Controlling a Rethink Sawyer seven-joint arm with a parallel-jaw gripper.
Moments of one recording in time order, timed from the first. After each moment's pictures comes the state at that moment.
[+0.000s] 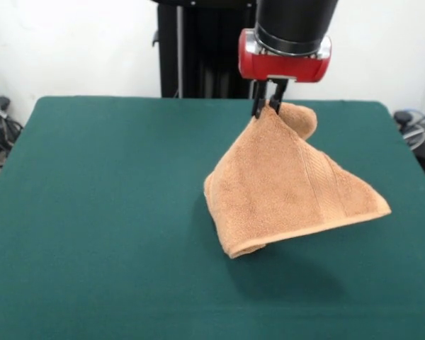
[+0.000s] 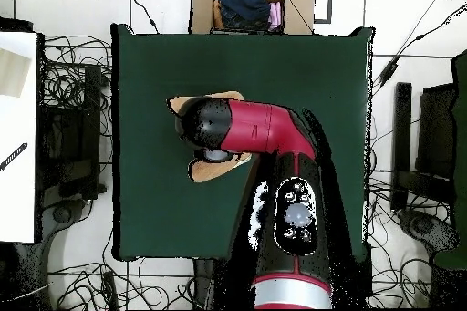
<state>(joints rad) -0.13 -0.69 -0.03 1.52 -0.06 0.89 1.59</state>
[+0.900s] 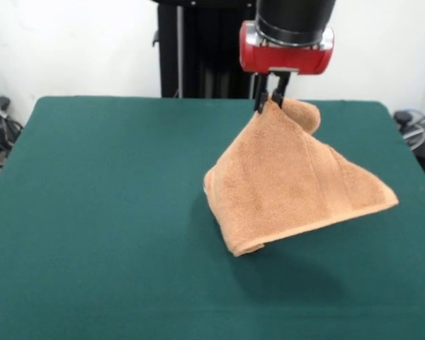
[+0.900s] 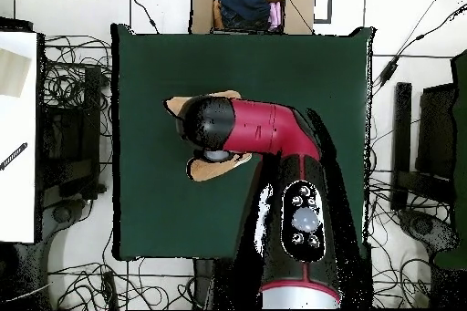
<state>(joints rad) -0.15 -0.72 0.00 1.53 -0.06 0.89 1.59</state>
